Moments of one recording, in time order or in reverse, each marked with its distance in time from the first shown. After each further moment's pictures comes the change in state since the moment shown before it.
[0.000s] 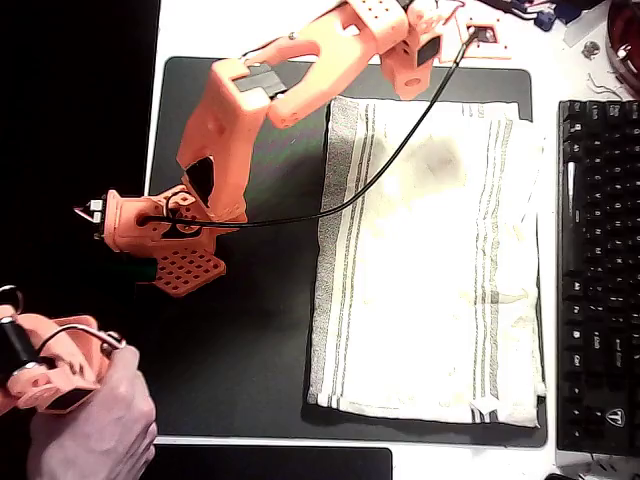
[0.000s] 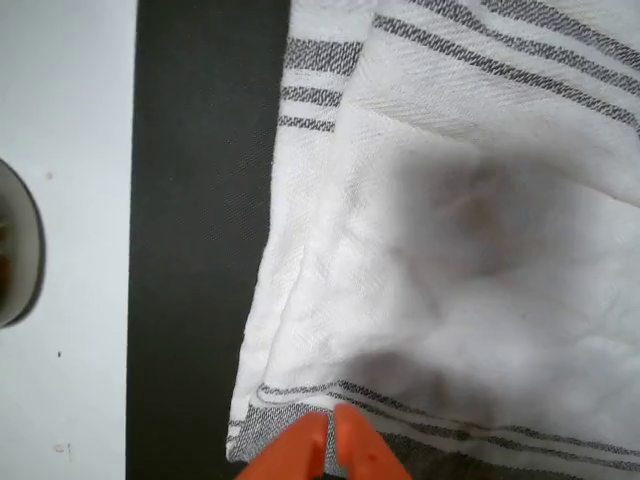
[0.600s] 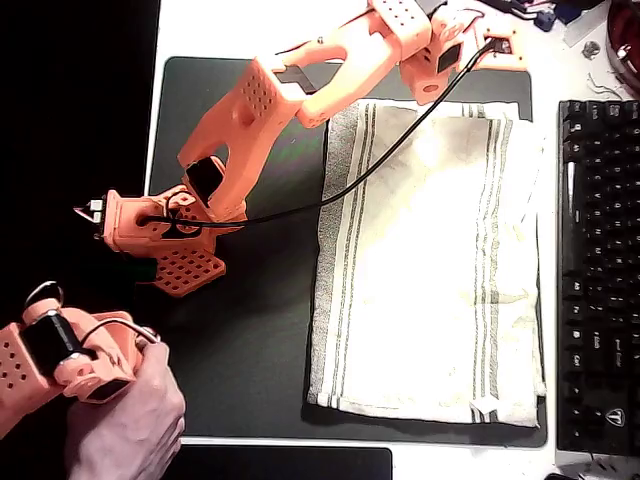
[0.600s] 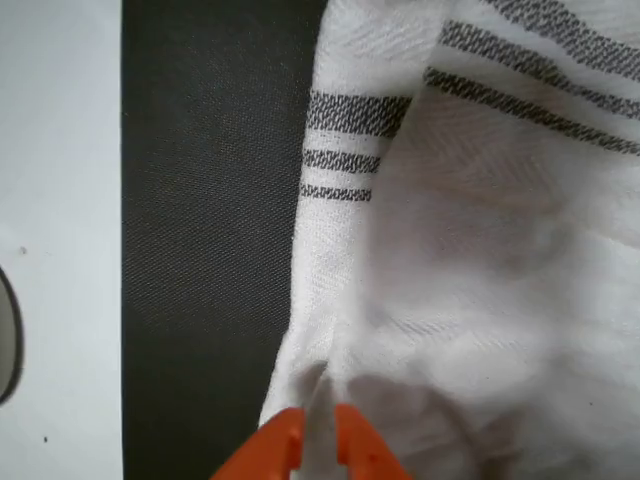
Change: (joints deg) arm -0.2 -14.9 -12.6 -1.0 1.0
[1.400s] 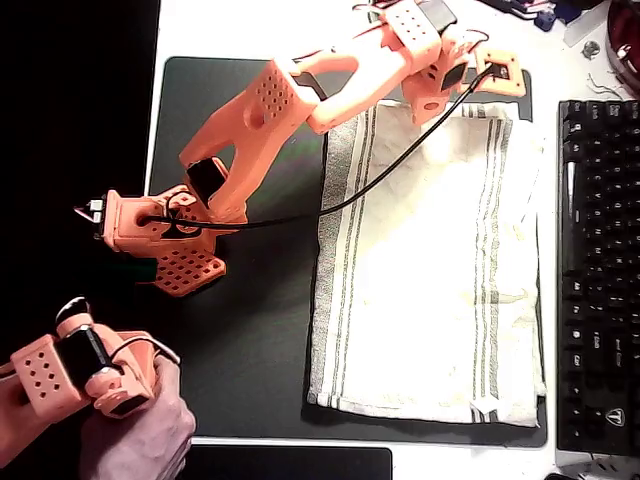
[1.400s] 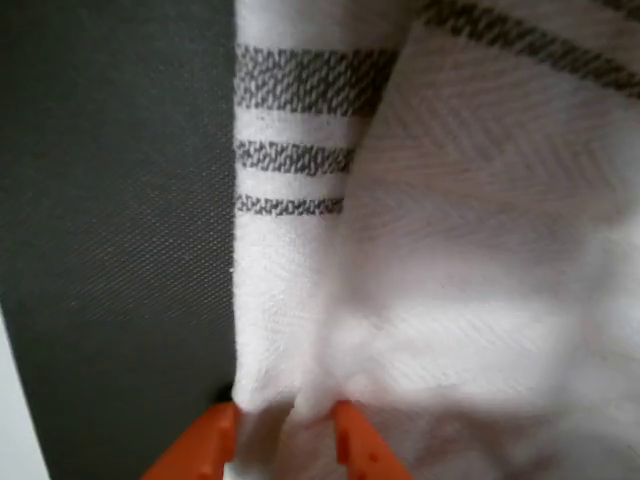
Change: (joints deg) arm 1.2 -7.4 -2.2 -0.1 1.1
